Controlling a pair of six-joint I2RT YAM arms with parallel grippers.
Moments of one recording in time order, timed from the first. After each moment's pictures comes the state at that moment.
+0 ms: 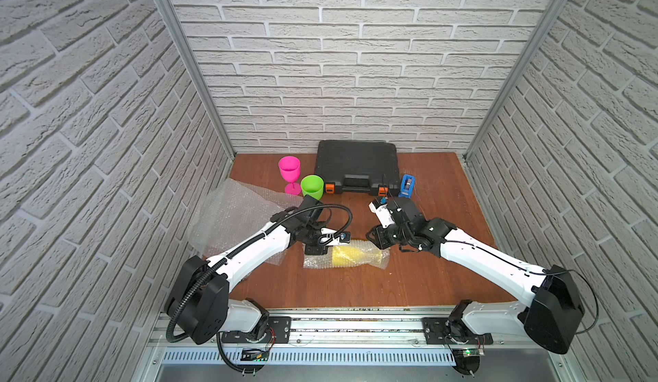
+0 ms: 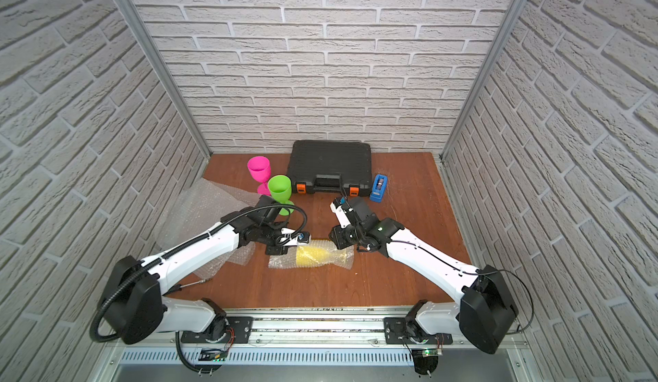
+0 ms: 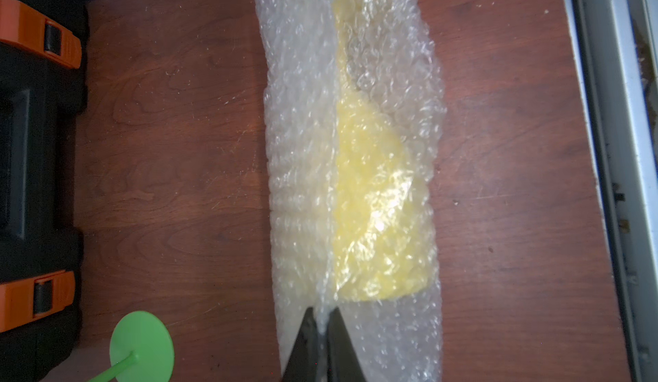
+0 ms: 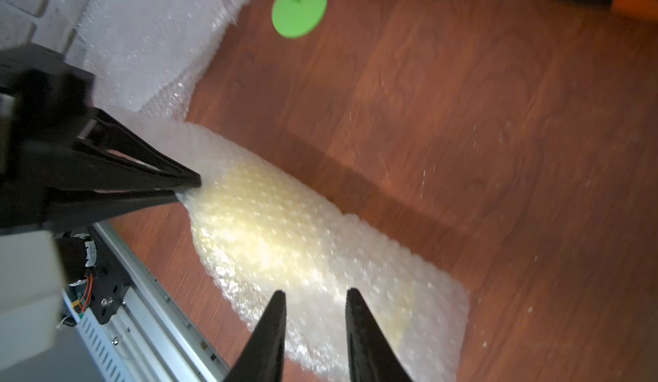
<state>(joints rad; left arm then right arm) -0.61 1.36 0.92 -0.66 0.33 1.06 0.64 1.32 0.94 -0.59 -0.18 0.42</state>
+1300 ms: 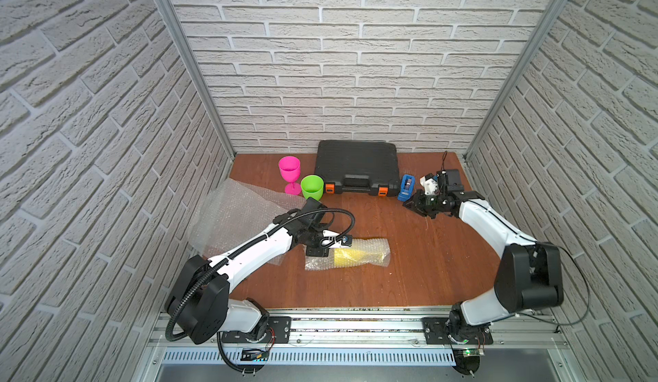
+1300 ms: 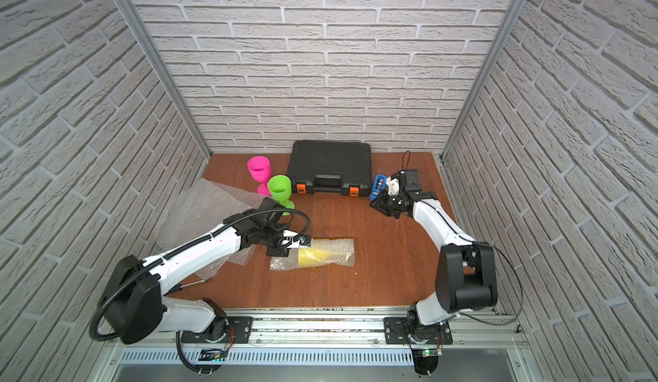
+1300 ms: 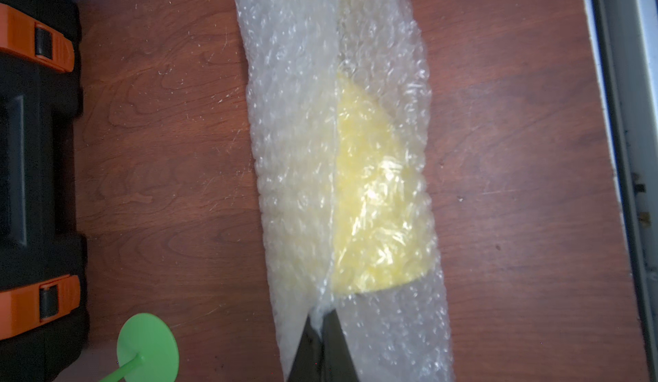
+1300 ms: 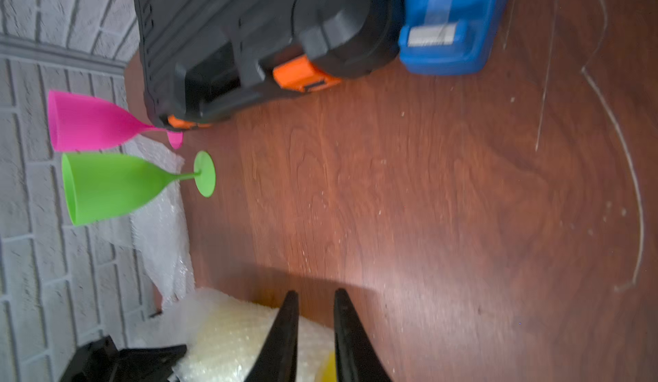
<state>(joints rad) -0.65 1.36 0.91 -0.64 0.28 1.07 -0.03 1.63 1.14 -0.52 -0.54 0.55</state>
